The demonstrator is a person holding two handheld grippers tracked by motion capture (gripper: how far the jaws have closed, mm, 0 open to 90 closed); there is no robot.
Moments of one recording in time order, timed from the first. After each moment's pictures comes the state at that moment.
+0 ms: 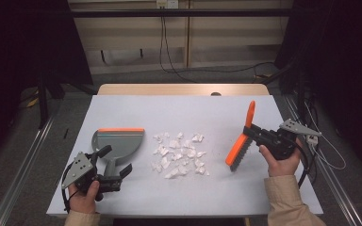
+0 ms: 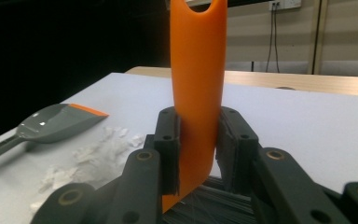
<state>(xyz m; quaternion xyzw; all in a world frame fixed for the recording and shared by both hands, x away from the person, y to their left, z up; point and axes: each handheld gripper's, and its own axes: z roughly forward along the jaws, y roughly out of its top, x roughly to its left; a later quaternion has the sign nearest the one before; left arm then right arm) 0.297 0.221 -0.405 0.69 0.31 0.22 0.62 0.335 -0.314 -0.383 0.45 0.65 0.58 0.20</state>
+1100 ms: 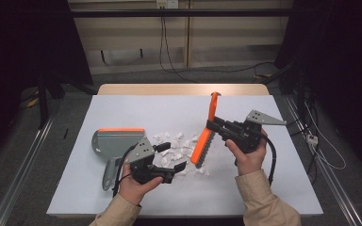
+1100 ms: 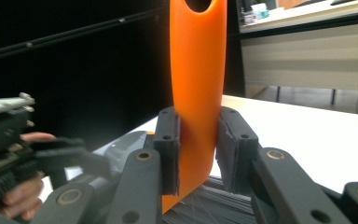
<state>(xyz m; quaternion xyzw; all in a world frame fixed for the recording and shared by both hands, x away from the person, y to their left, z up) 0.321 0.087 -0.387 0.76 0.24 0.08 0.60 0.353 -0.221 -0.354 0.36 0.65 0.66 0.13</state>
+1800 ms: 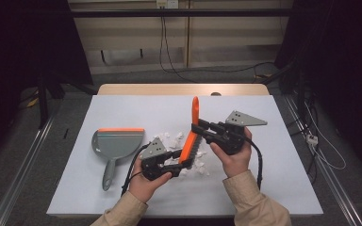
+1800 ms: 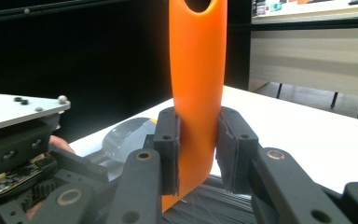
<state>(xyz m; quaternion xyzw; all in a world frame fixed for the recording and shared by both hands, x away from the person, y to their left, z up) 0.330 0.068 -0.403 0.78 0.25 0.05 0.57 0.353 -0.180 -0.352 0.33 0.69 0.63 0.15</state>
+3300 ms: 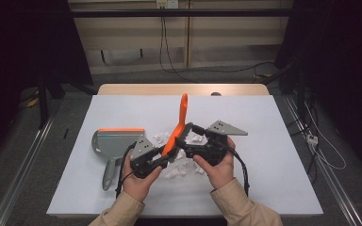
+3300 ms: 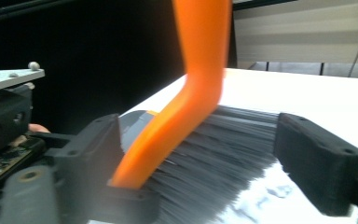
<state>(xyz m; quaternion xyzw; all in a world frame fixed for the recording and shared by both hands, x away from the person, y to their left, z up) 0.331 0.091 -0.401 0.75 0.33 0.14 0.55 0.343 -0.137 -0.377 0.40 0.67 0.61 0.14</state>
